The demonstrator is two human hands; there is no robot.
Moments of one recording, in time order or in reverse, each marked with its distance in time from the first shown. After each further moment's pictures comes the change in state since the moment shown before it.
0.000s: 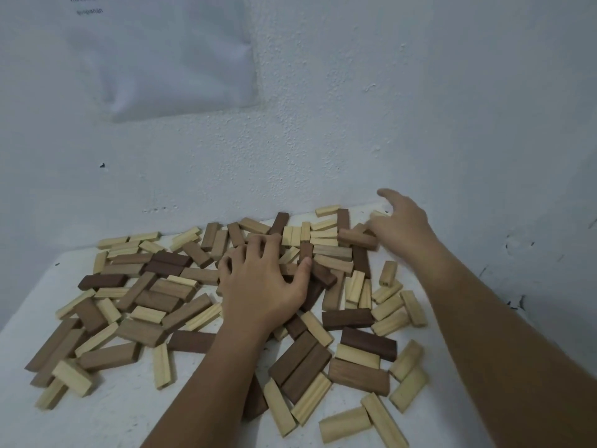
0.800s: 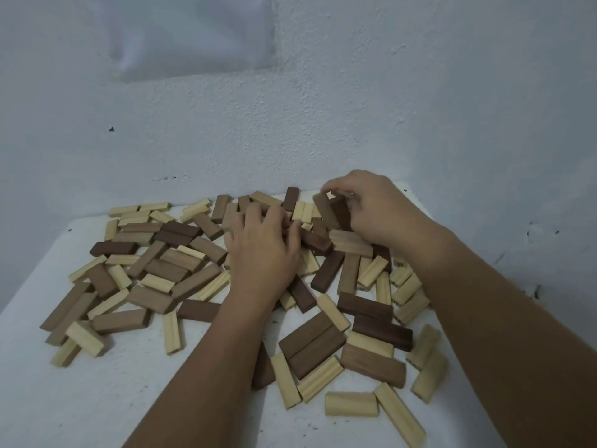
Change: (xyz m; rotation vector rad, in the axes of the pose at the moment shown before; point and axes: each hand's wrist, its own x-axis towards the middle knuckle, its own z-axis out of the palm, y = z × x) left_hand 0.008 -0.010 0.007 -0.117 0.255 -0.020; right_hand -0.004 -0.029 0.038 -0.276 -0.198 -0.614
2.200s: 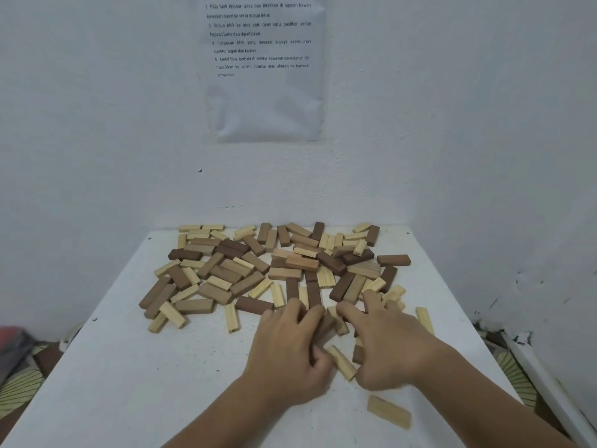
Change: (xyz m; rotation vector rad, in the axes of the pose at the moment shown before) left_hand -0.122 0.006 -0.108 -0.064 -0.323 0.249; right_hand -0.150 -0.109 -0.008 -0.463 -0.542 0.130
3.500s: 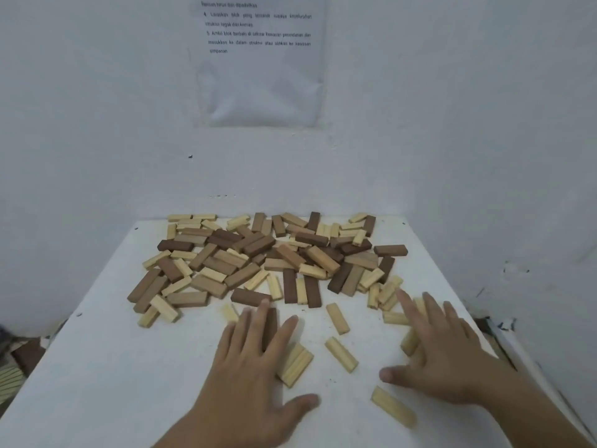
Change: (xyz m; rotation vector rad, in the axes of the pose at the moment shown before) left_hand -0.053 -0.024 -0.032 0.073 -0.347 -0.125; right_hand -0.028 0.067 0.037 0.153 -0.098 0.316
